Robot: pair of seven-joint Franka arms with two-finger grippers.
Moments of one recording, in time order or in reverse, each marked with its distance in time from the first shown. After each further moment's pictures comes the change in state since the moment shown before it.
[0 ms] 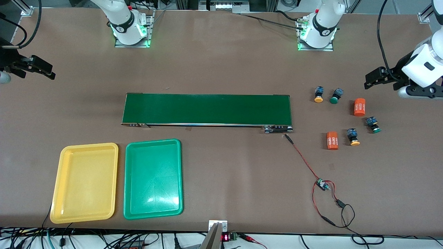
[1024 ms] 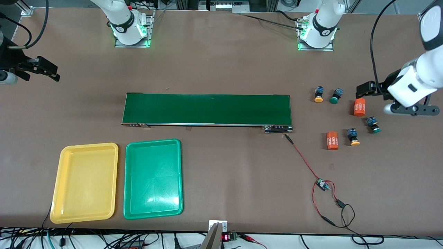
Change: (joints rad) left arm -0.006 0.148 -0.011 0.076 0.000 -0.026 0.000; right arm 0.012 0.001 0.008 0.000 0.000 0.026 0.000
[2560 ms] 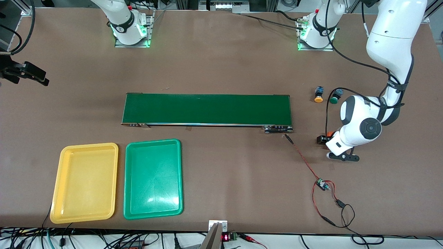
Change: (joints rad) left arm 0.002 0.494 0.001 -0.249 0.122 0.825 0.000; right arm -0.040 0.038 -0.009 0.035 0.001 0.009 -0.001
